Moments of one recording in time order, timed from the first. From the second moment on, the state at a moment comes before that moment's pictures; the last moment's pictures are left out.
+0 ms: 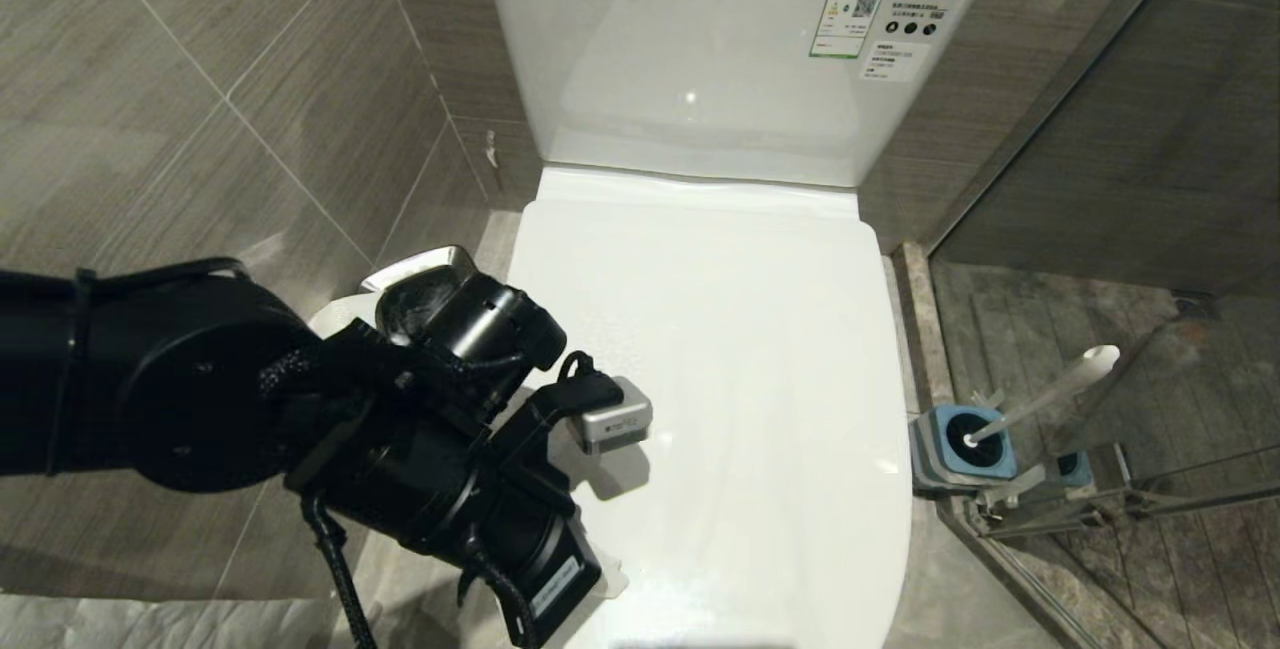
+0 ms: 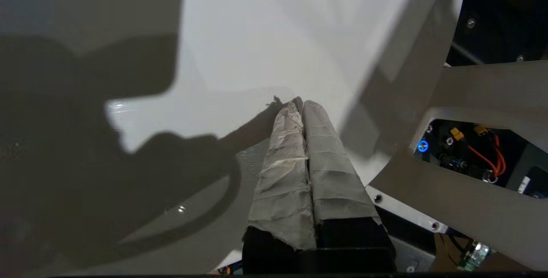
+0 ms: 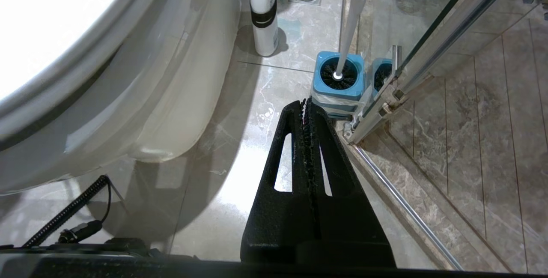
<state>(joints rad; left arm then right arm) -0.75 1.72 -1.17 0.48 -0.33 0.23 0.00 0.00 0.00 0.00 -0.01 0.05</state>
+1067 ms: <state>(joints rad) -0.81 1.78 -0.86 0.02 -0.26 0.21 0.00 0.00 0.00 0.00 -0.01 0.05</state>
